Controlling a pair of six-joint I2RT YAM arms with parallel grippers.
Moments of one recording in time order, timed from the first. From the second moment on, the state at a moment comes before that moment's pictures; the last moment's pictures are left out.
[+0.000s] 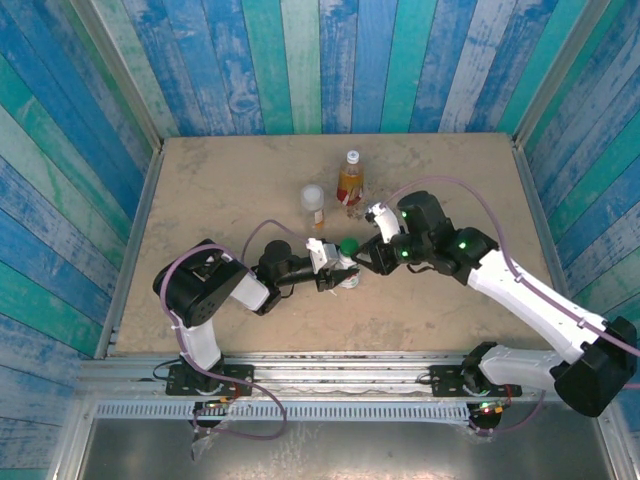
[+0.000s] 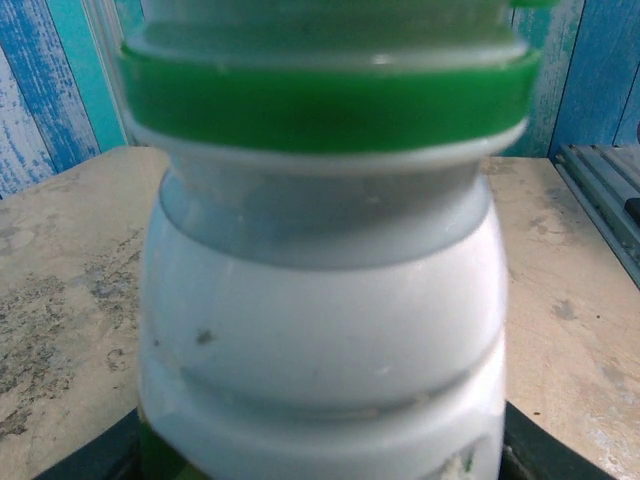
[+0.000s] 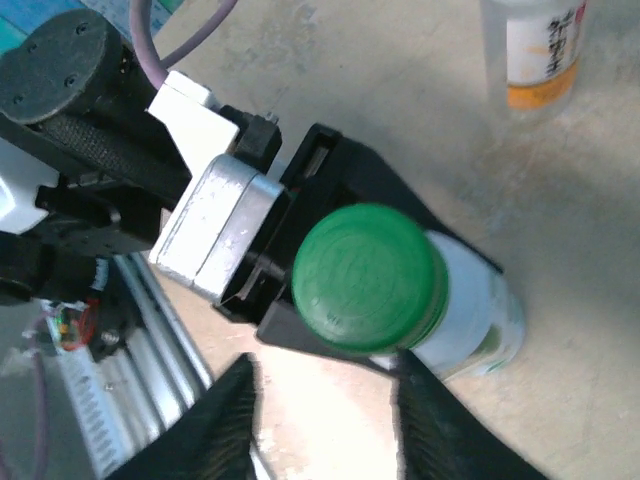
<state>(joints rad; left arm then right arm) -0.67 1.80 0.44 1.29 0.64 0.13 0.69 1.18 1.02 -0.60 -0.39 0.18</state>
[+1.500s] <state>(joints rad) -0.69 1.60 0.48 0.86 0.85 0.22 0.68 1.35 1.25 -0.89 -0.53 -0.72</state>
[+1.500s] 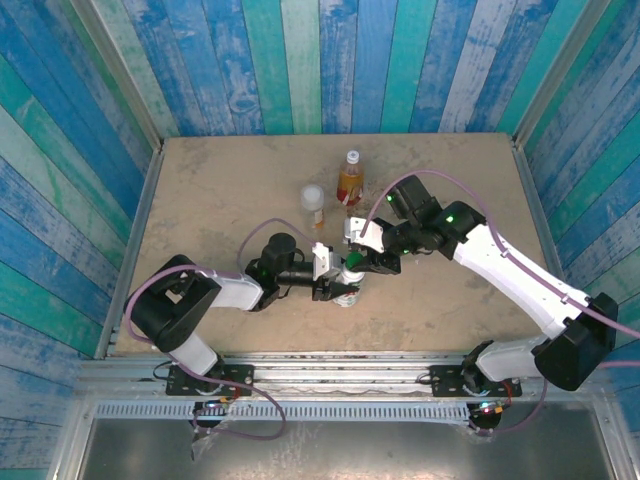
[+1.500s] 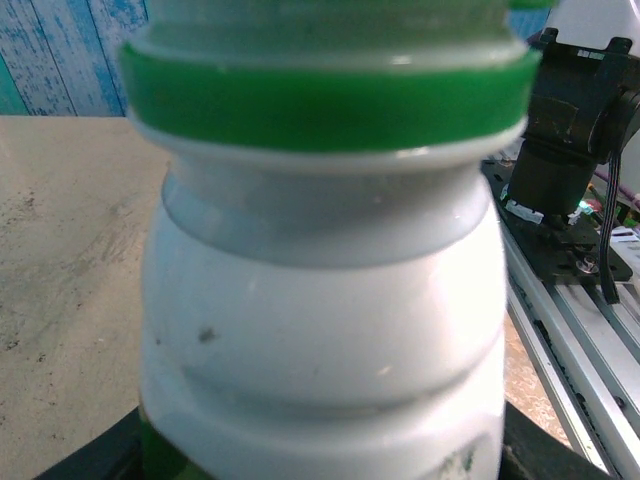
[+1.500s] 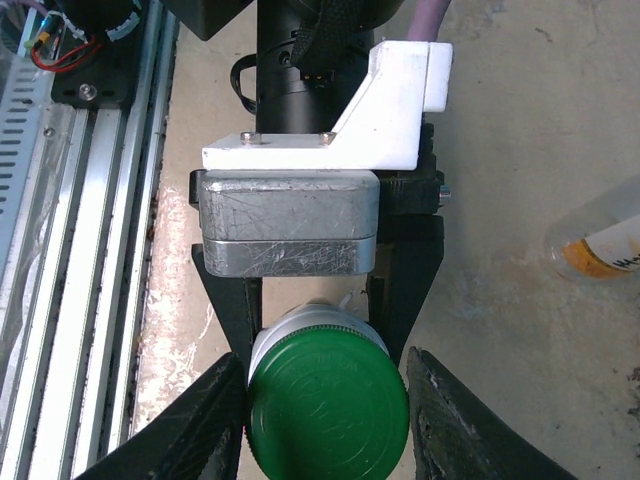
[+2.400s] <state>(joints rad) -0.70 1.59 0.53 0.79 0.56 0.21 0.70 1.41 1.30 -0.83 -0.26 -0.10</state>
